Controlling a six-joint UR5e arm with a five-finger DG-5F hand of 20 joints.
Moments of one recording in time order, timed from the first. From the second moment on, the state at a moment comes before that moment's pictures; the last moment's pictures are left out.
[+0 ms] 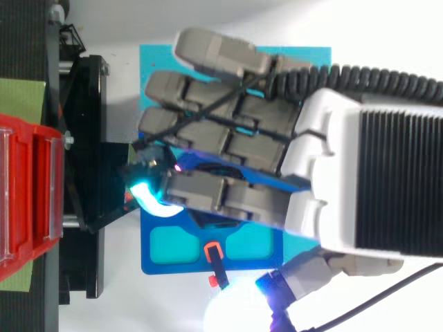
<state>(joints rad) 0.22 -2.10 -1.27 -2.82 -1.40 -1.47</state>
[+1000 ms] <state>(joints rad) 0.20 -2.10 -1.32 -2.81 -1.41 -1.45</state>
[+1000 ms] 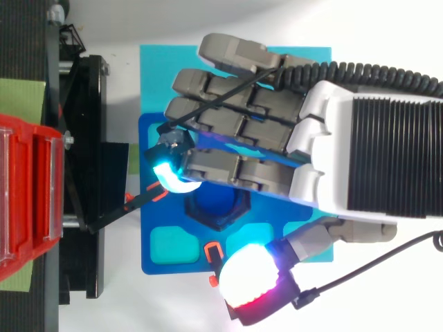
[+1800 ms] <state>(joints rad) 0.13 -2.10 -1.32 -2.83 -1.49 -1.45</state>
